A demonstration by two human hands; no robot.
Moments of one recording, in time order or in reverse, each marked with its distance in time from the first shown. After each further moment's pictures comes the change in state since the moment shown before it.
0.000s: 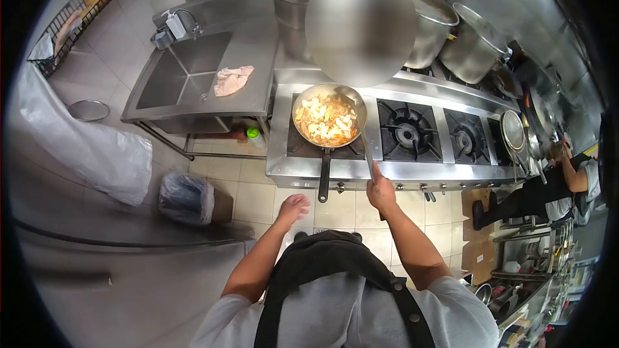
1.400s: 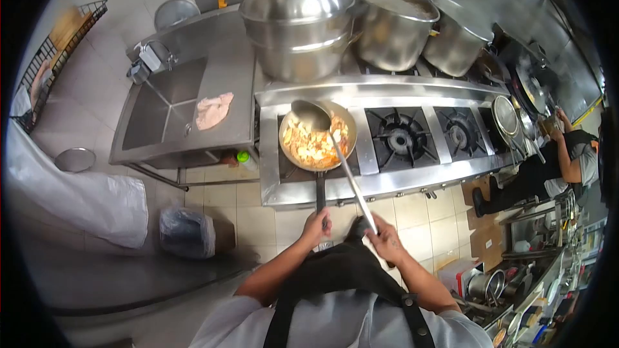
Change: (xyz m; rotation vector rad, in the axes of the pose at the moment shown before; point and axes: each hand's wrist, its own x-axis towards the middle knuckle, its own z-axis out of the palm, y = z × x) left_hand 0.043 0.020 0.062 -0.421 -0.299 -0.111; right_hand -0.080 -0.002 -0.008 0.570 -0.050 -0.197
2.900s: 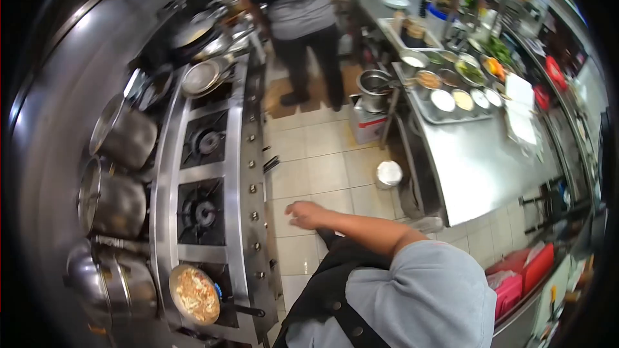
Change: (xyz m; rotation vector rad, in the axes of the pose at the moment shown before) left_hand 0.028 -0.039 -0.112 0.848 0.090 -0.628; right_hand -0.163 0.123 -0.081 -0.101 0.737 0.444
